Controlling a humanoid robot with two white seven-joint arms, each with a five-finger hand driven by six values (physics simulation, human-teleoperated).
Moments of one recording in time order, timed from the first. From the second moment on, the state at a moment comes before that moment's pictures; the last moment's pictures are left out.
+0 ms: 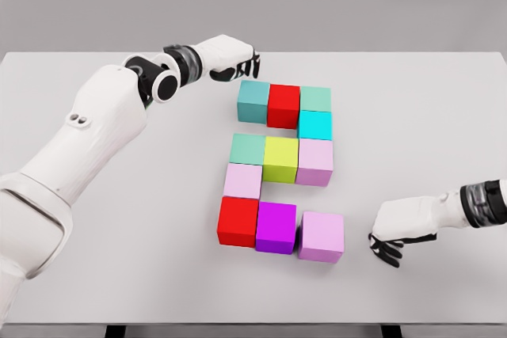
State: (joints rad) left arm -1.00 0.16 -0.84 -0.84 -0.66 -0.18 -0.39; right arm -0.78 -1.09 1.24 -1.66 0.15 -0.59 0.59
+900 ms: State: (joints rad) left arm -1.01 0.14 -0.86 -0.84 -0.77 -0.18 -0.37; right arm -0.81 -1.03 1.28 -1.69 0.16 -0.61 0.61
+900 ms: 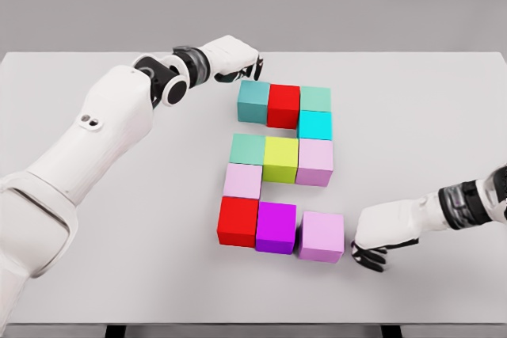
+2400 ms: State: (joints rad) left arm -0.98 0.17 -0.85 -0.89 -0.75 -0.19 -0.38; right arm -0.82 -0.99 1.28 -1.69 0.16 -0.61 0.61
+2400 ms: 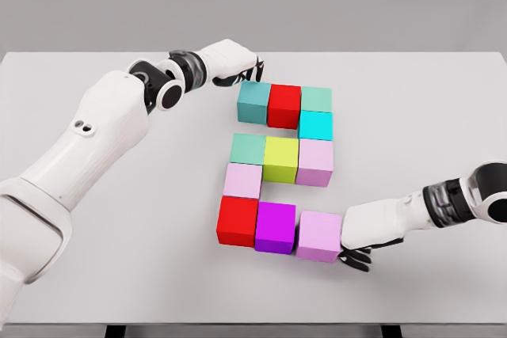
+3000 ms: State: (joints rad) left arm -0.98 0.17 -0.86 -0.89 -0.75 -0.21 -0.38; right arm -0.82 -0.98 1.27 -1.69 0.16 -0.61 0.61
